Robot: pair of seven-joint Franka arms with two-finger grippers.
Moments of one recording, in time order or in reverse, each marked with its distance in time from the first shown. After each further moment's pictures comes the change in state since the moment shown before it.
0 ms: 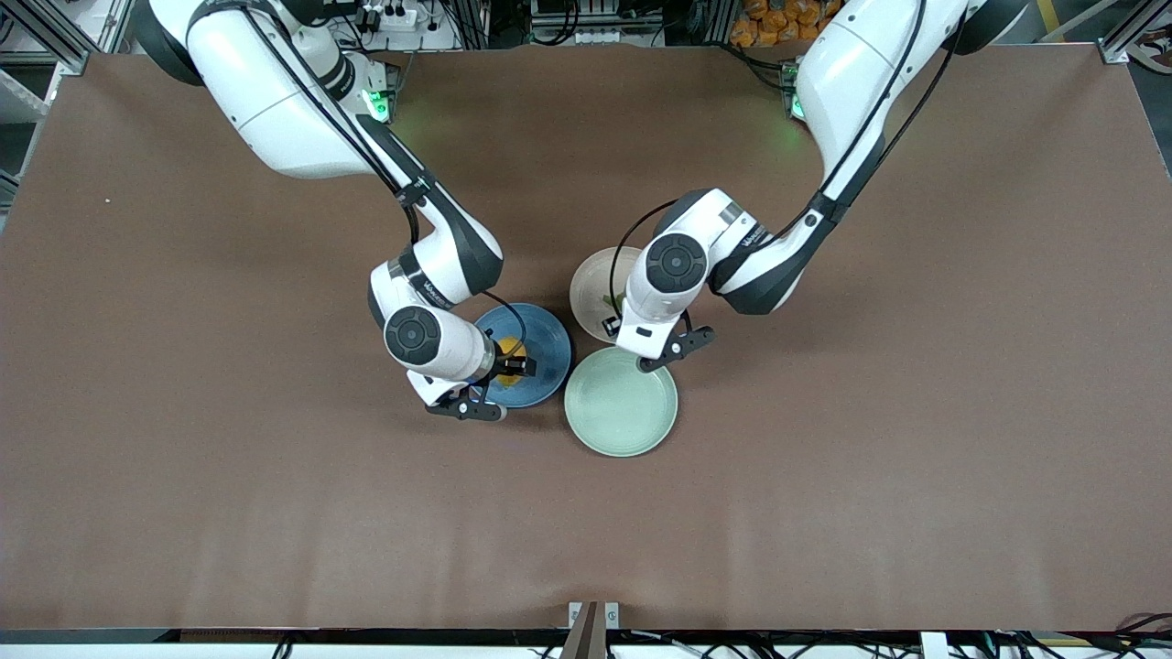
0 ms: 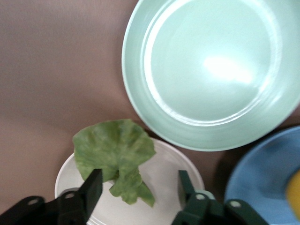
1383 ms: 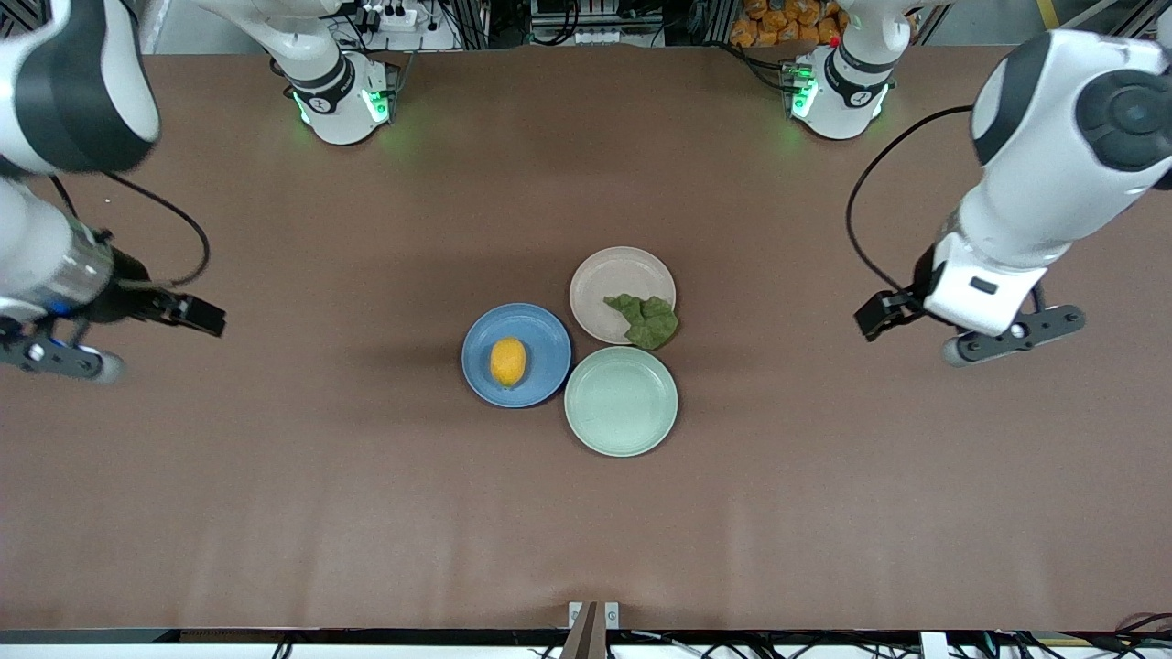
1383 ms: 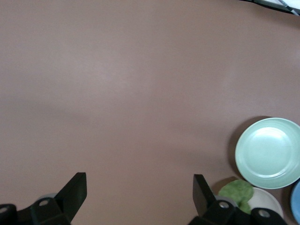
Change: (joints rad) left arm 0.463 -0.479 0.002 0.023 0.004 -0.385 0.689; right arm -0.359 -0.547 -0.068 0.134 -0.135 -0.684 -0.266
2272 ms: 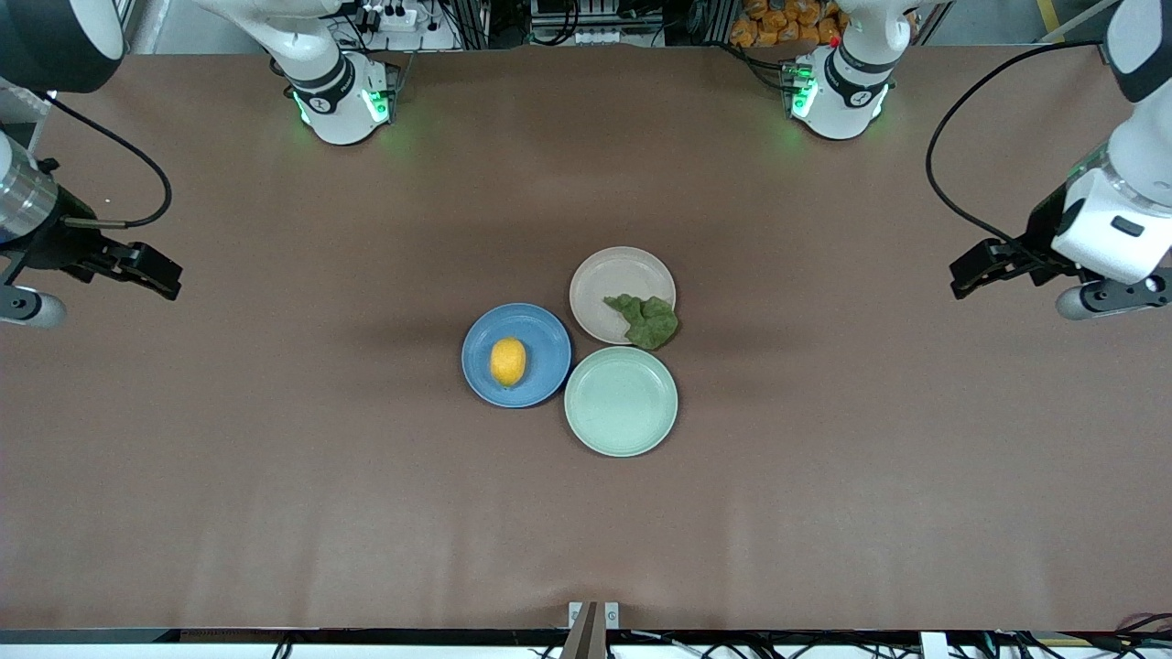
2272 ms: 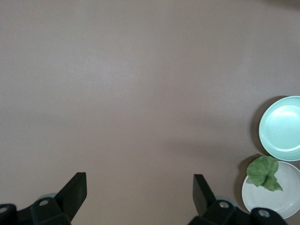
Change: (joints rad) left arm 0.009 -0.109 0.156 -0.006 -0.090 -0.098 0.269; right arm 0.007 -0.063 -0.041 -0.001 -0.033 -0.014 -0.083
